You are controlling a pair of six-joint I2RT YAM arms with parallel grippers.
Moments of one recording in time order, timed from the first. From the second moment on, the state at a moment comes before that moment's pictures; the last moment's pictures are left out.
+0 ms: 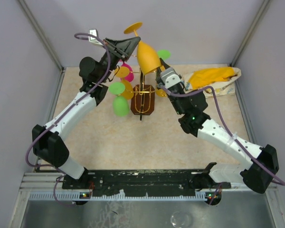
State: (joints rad) left arm -0.50 1.58 1.44 0.70 0.20 -1.24; right arm 0.80 1.20 1.04 0.71 0.20 -0.62
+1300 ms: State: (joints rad) left arm -0.68 1.16 1.15 0.27 0.60 -0.03; right arm 0.48 1.35 1.40 0.15 0.53 -0.22
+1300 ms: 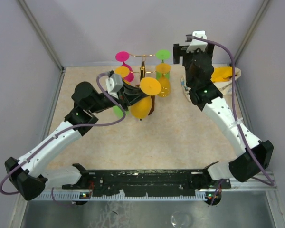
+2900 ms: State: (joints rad) left arm -0.84 1.50 0.72 1.15 0.10 -0.08; right arm 0.44 1.36 1.39 0.09 0.52 -0.18
